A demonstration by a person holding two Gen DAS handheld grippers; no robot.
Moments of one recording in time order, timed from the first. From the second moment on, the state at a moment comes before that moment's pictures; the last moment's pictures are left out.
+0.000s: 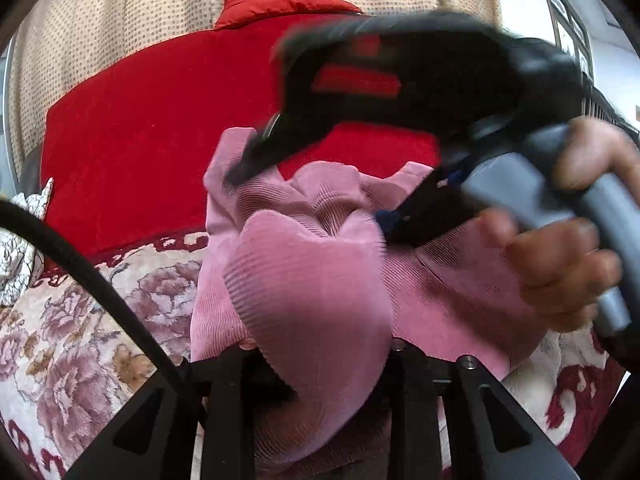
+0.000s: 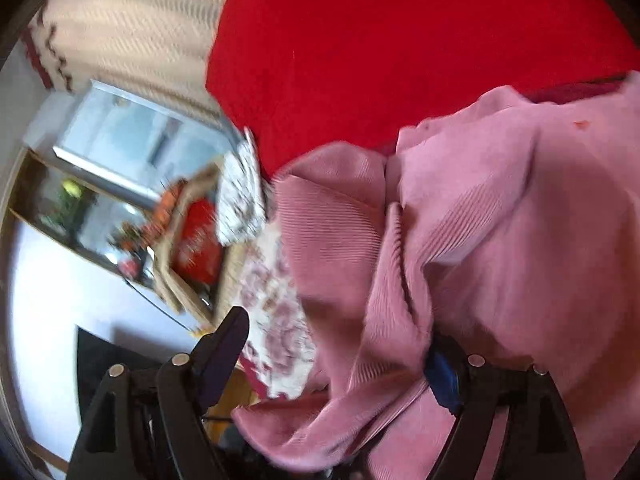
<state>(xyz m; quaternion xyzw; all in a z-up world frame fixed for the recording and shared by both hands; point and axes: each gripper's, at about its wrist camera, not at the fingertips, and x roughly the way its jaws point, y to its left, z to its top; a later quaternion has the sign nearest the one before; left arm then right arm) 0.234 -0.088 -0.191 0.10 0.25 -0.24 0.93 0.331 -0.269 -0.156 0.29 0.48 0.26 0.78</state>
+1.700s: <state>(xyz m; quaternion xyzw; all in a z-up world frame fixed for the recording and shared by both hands) 0.259 -0.107 -0.164 0.01 0.36 -0.34 0.87 0.224 -0.434 -0.149 0.33 0.38 0.03 0.86</state>
